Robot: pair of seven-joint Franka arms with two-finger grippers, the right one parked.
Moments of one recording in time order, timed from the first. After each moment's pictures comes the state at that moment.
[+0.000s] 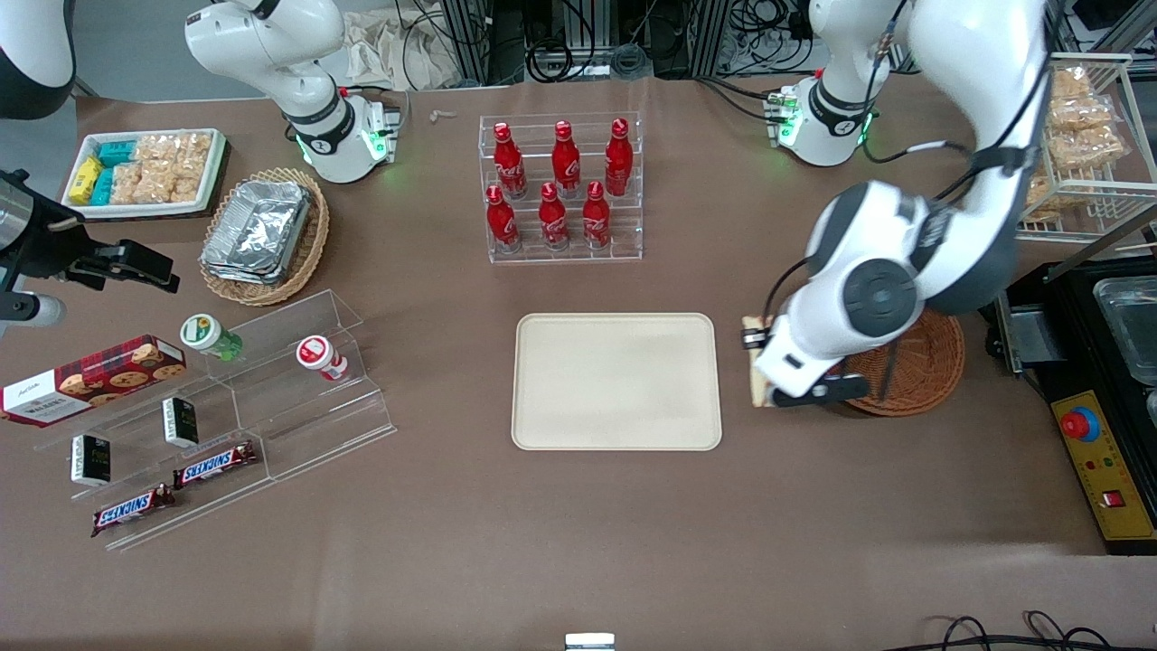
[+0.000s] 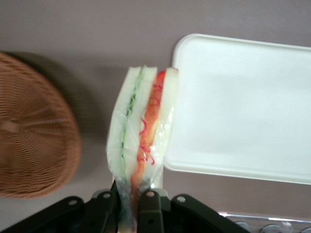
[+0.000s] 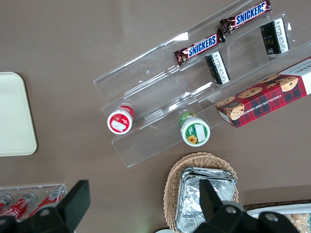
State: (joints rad) arm -0.16 0.42 -0.31 -1.62 0.03 1.82 -0.56
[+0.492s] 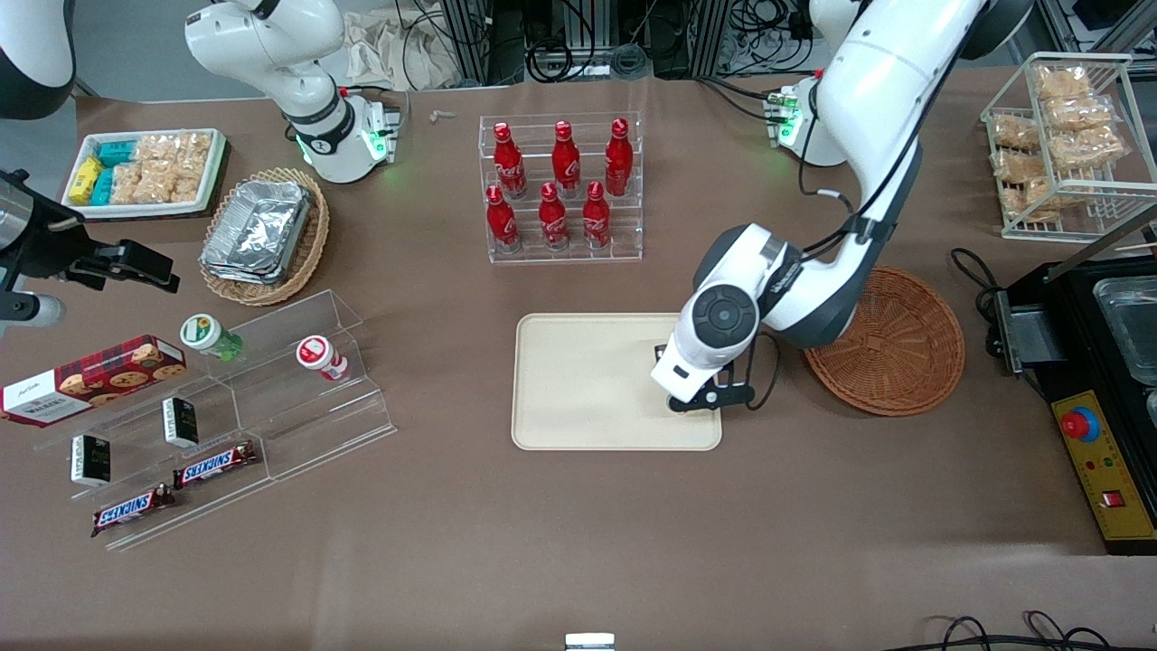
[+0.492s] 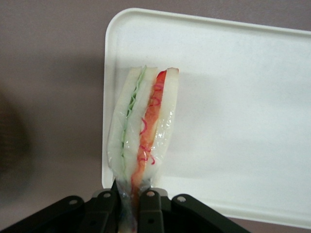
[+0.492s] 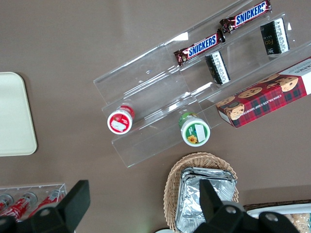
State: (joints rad) arm -0.30 0.61 -0.31 -1.61 0.12 2.00 -0.75
